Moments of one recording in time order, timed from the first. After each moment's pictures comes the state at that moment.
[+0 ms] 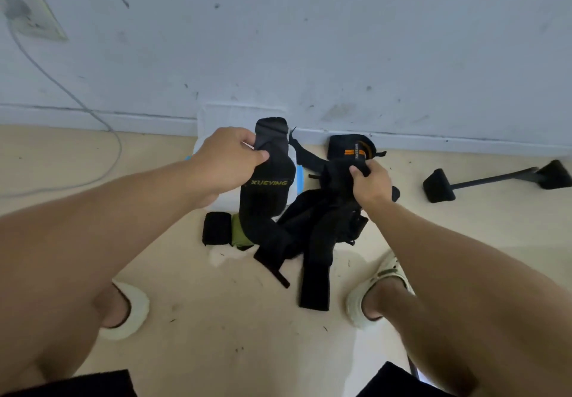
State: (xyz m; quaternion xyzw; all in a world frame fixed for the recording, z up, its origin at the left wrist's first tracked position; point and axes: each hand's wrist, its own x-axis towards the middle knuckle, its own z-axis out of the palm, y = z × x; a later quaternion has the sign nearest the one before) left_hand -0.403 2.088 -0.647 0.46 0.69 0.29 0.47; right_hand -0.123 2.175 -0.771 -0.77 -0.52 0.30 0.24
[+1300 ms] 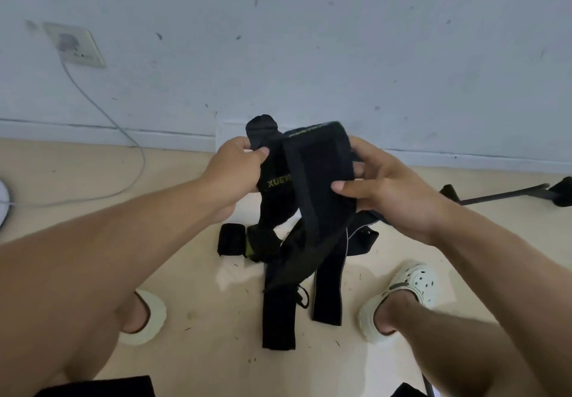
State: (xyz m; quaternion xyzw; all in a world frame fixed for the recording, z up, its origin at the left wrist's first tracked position) left_hand -0.408 2.068 -0.628 0.35 0.66 0.41 0.52; right_hand -0.180 2.081 -0.588 -0.43 -0.61 0.62 0.22
